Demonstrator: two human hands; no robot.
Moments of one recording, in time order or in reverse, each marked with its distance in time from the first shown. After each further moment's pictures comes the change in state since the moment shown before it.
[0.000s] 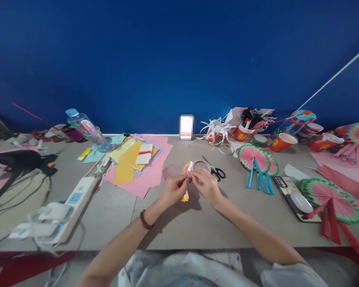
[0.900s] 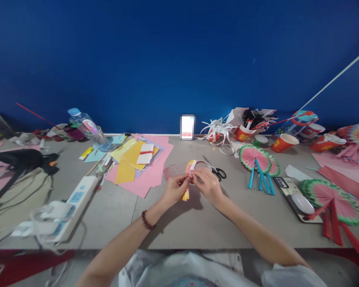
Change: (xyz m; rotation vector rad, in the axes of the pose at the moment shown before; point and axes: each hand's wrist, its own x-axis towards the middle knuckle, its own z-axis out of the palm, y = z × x) left_hand 0.003 -0.004 0.008 -0.139 0.053 -0.065; right_hand 0.000 0.006 0.002 -0.097 0.060 -0.119
